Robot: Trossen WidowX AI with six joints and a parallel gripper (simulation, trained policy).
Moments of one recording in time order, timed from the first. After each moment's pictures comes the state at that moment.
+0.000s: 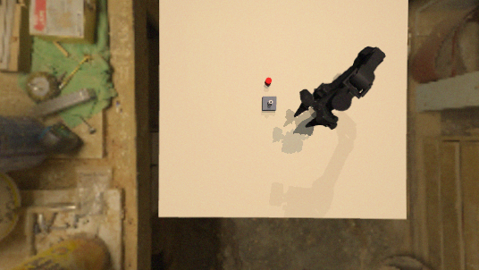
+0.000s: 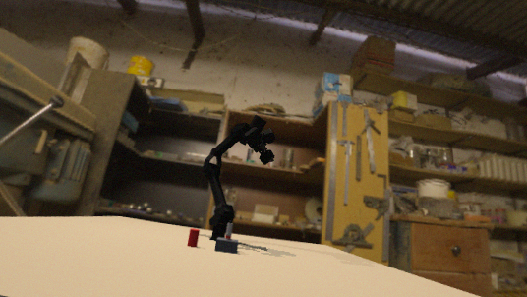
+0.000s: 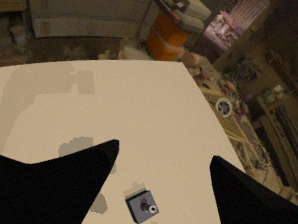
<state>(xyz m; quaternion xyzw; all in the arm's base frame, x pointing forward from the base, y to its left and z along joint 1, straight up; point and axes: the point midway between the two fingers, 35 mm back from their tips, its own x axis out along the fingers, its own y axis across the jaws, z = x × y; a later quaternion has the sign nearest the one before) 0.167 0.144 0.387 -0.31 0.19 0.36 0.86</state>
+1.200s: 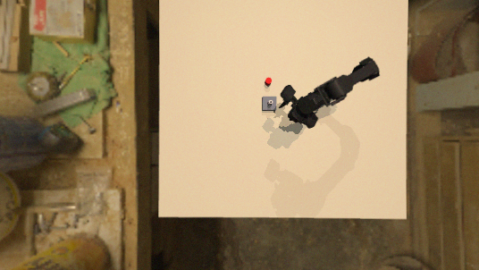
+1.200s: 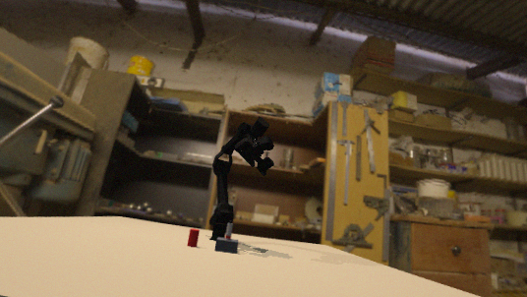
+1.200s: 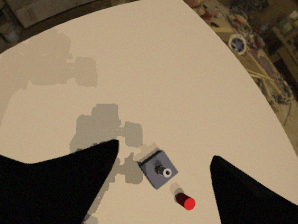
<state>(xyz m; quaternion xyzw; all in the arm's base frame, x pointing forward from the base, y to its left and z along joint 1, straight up) 0.217 0.115 0.321 -0.28 0.37 0.28 0.84</state>
